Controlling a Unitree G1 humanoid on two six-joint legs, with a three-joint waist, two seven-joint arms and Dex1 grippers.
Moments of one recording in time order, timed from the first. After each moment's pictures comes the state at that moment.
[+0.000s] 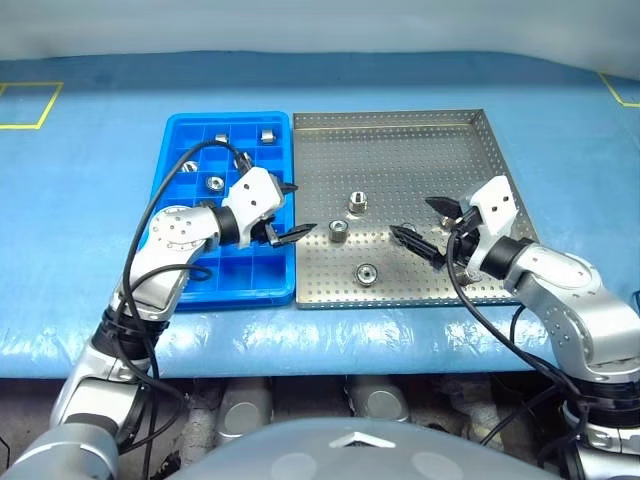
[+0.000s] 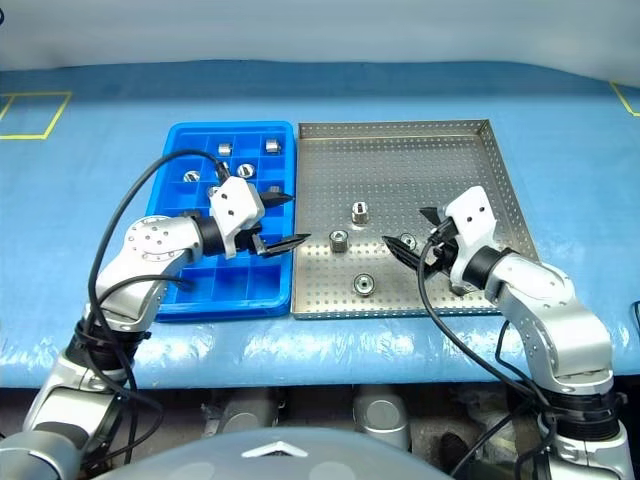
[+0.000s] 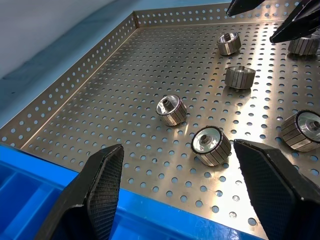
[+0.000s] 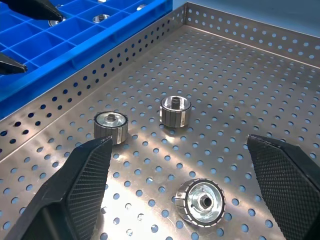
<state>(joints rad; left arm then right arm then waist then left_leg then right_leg) -0.38 0.51 -0.22 -0.23 -0.16 0.45 -0.80 -0.07 -0.61 -0.14 -0.47 0.47 0.72 0.57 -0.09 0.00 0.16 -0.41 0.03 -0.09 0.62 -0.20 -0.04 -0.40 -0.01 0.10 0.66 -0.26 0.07</state>
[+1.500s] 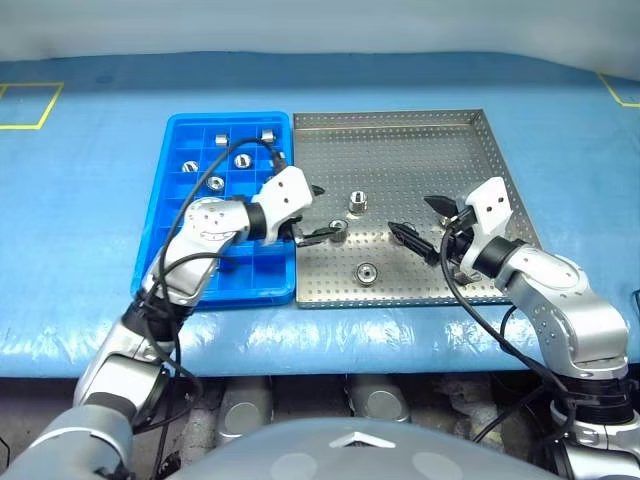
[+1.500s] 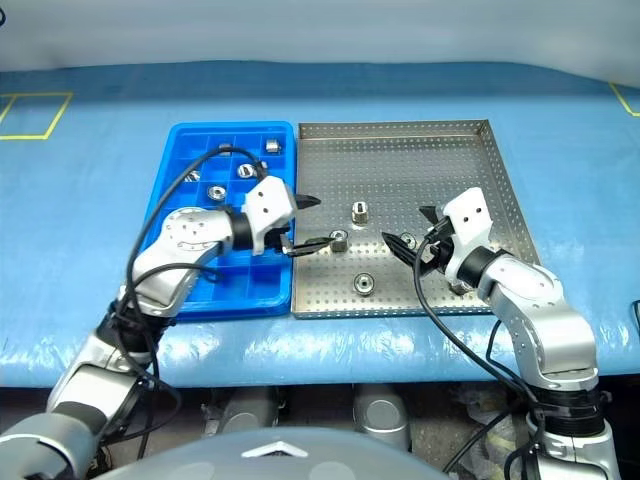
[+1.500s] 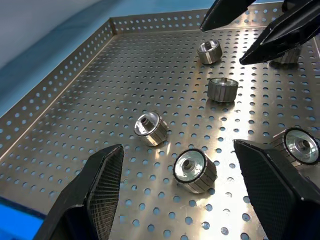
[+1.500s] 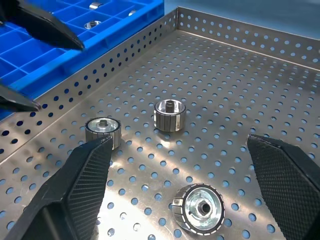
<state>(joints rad) -0.53 0.41 -0.38 -0.07 -0.08 0.45 -0.82 -0.06 -0.57 -0.12 -0.44 0.44 0.66 0.56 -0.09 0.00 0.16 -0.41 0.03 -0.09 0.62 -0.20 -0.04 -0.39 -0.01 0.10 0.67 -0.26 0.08</state>
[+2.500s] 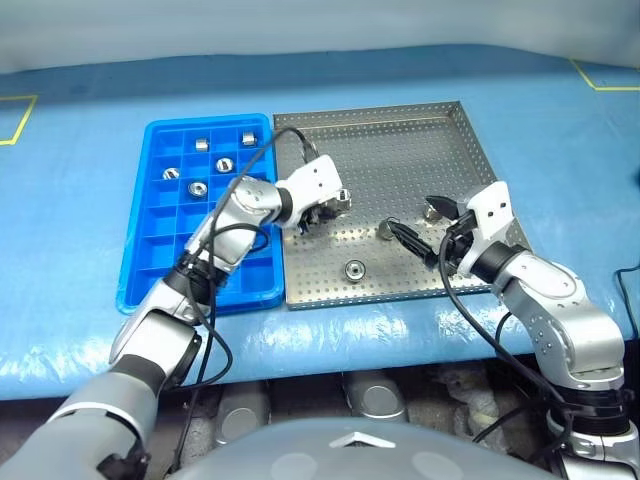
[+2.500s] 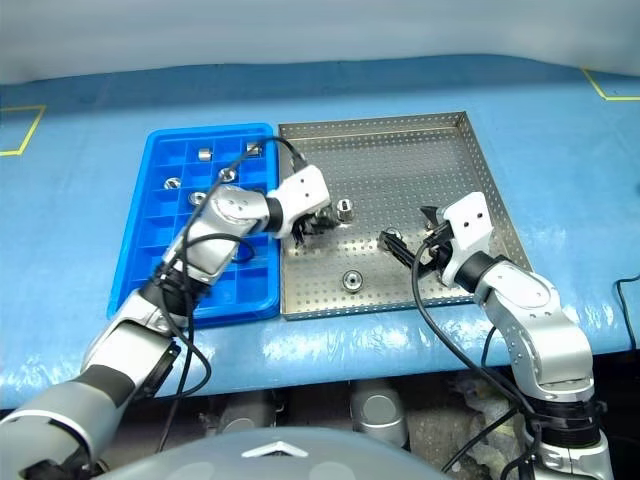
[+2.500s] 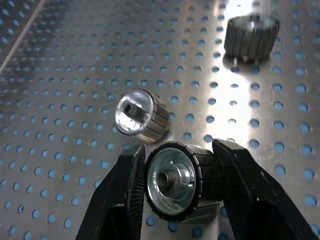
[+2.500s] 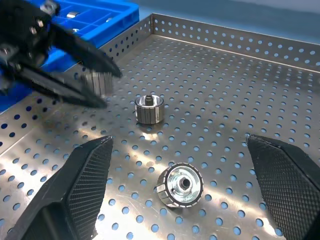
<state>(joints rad) -0.69 0.32 -0.33 0.06 0.02 0.60 -0.81 -0.04 -0.54 -0.11 -0.48 0.44 0.64 0.51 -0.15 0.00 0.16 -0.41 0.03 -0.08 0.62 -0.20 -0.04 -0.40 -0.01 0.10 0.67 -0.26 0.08</state>
